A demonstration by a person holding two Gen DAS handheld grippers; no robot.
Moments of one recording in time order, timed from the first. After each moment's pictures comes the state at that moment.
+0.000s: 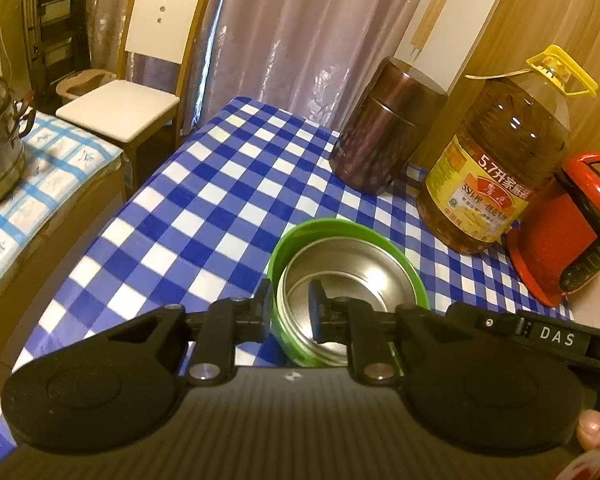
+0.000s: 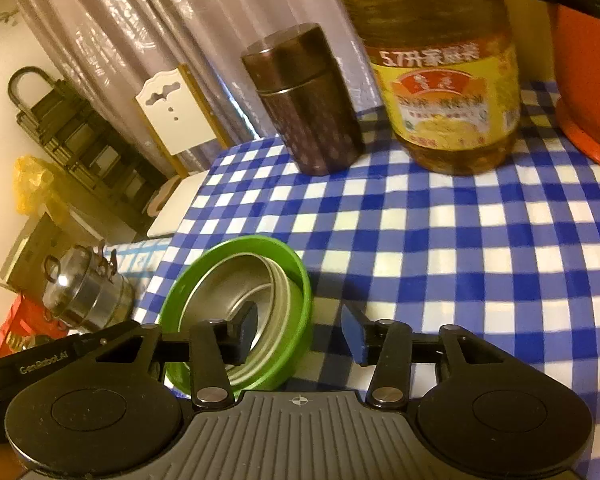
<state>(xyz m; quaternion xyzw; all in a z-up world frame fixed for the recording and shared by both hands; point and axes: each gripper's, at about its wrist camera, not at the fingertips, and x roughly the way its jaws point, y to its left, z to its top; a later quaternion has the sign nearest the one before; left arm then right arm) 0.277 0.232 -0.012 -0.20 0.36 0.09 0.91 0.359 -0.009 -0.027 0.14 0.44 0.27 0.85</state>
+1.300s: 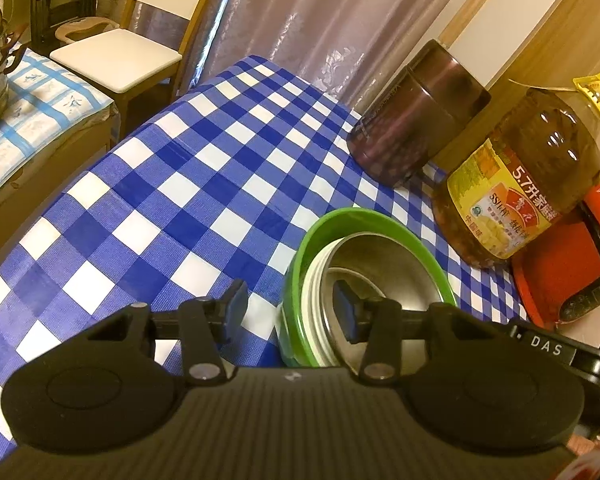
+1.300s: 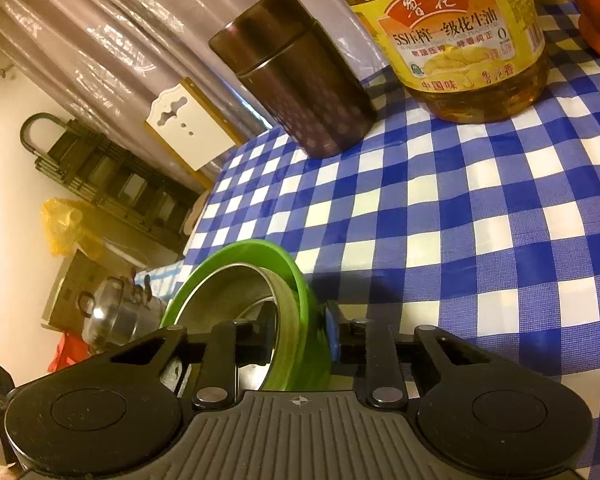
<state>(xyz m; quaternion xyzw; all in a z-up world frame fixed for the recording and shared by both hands) 0.312 0.264 -0.068 -0.27 0.38 0.08 0.88 0.400 -0.005 -0.085 0.24 0.45 0.31 0.81</state>
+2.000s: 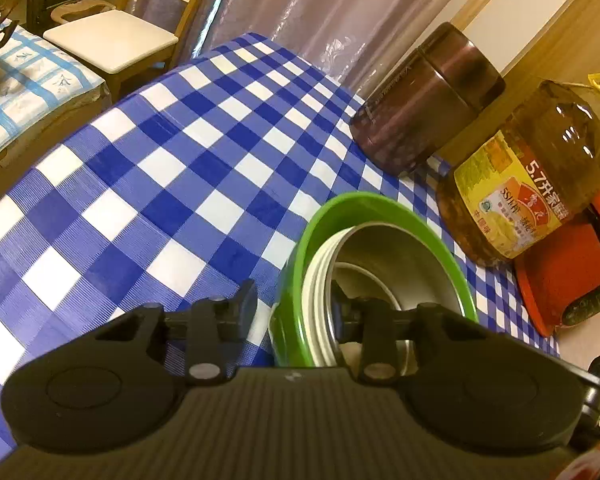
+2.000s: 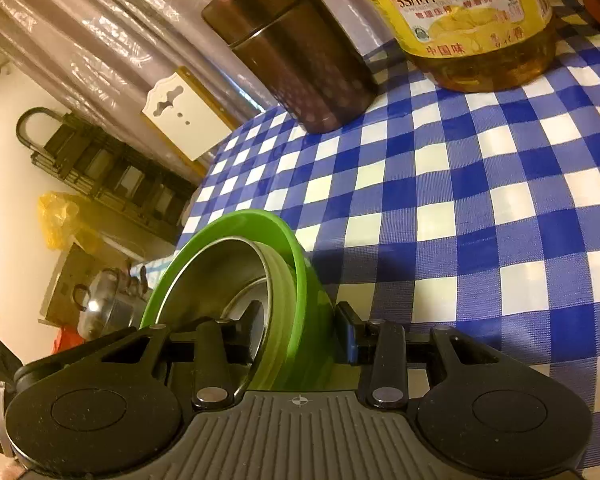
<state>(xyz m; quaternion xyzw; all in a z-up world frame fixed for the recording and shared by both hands) 0.330 0.264 -0.098 -0.29 0.38 0.07 0.87 0.396 0.011 -0.109 0.24 0.46 0.31 0.80</state>
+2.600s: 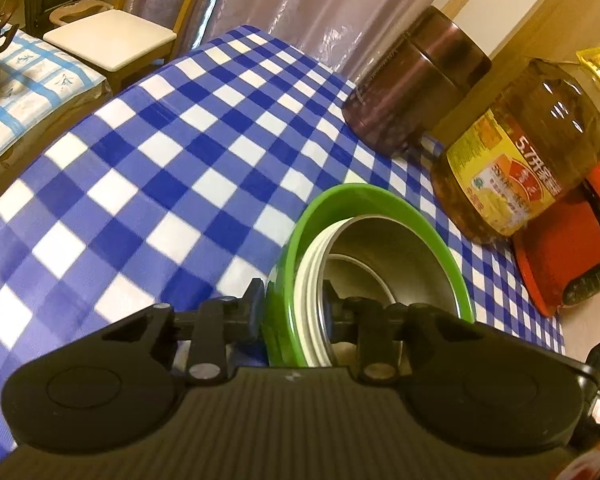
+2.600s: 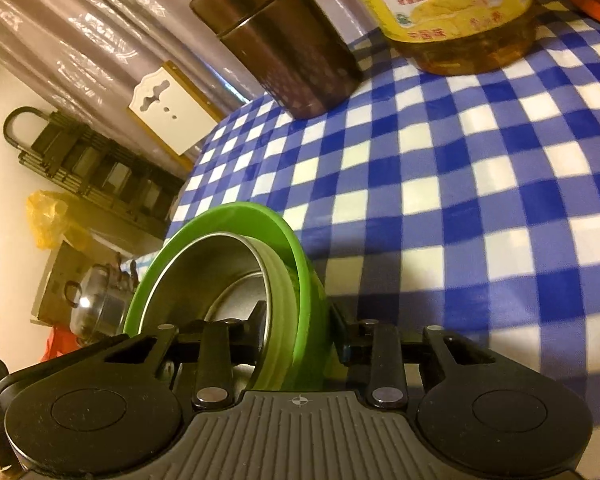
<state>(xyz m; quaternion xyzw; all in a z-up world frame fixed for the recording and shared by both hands) 0.313 0.246 -0.088 -0.27 0.40 0.07 0.87 0.382 0.008 -0.105 0.24 0.48 0.29 0.80</state>
